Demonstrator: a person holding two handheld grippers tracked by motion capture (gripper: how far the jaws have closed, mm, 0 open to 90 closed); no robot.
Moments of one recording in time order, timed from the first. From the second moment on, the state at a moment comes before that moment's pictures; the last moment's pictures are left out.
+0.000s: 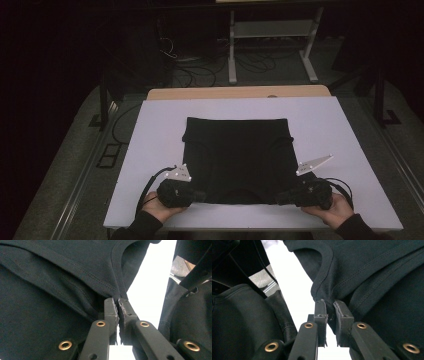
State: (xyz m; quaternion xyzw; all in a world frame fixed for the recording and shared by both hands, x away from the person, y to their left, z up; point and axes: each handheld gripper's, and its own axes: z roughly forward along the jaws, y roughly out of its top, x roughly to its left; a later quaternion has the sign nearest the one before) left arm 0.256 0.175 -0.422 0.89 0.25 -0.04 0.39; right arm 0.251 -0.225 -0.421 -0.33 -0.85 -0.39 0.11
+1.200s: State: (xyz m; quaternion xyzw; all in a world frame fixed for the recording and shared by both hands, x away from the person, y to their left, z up) left arm 0.260 0.185 -0.417 0.86 0.31 -0.04 0.40; right arm 0.247 -0.225 -0.414 -0.35 -0.86 -0.37 0.04
